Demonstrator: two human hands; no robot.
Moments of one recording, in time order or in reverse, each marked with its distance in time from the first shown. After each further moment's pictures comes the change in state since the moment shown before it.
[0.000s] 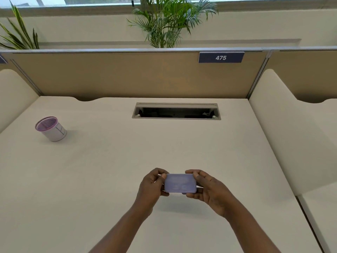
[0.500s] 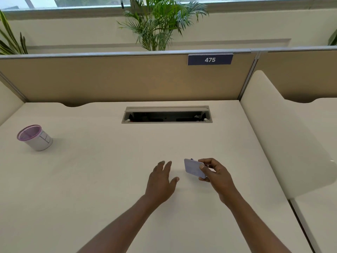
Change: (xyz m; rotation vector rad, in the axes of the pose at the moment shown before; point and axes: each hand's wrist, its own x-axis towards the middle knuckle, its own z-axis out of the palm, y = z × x) left_hand 0.070 -0.009 0.055 0.993 -0.044 0.310; right_hand 0.038 -0.025 -0.061 -0.337 0.398 -0.329
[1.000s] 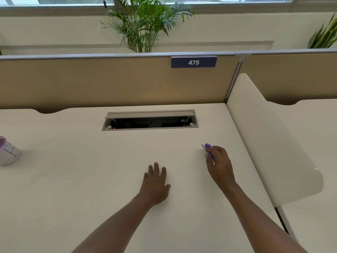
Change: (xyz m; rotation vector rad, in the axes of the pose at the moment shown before) left_hand 0.066 0.012 0.040 0.437 -0.282 0.037; right_hand 0.092 0.014 -0.066 -0.730 0.349 -0.505
